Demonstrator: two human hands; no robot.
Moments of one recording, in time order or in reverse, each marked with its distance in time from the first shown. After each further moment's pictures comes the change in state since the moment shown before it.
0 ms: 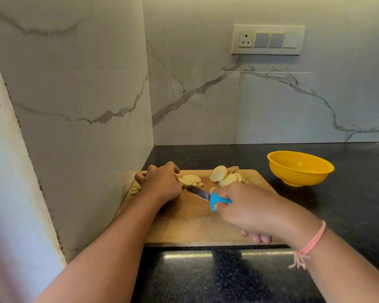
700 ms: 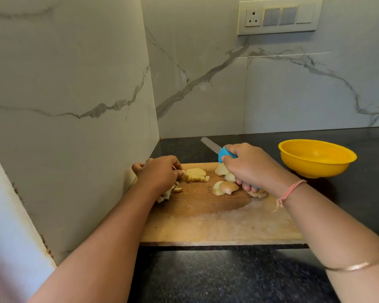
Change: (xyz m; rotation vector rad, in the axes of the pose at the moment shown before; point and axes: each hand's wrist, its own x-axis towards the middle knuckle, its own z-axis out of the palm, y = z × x) left_hand 0.014 -0.009 -0.007 0.009 -0.050 0.017; right_hand 0.074 0.020 -0.019 0.261 0.315 -0.111
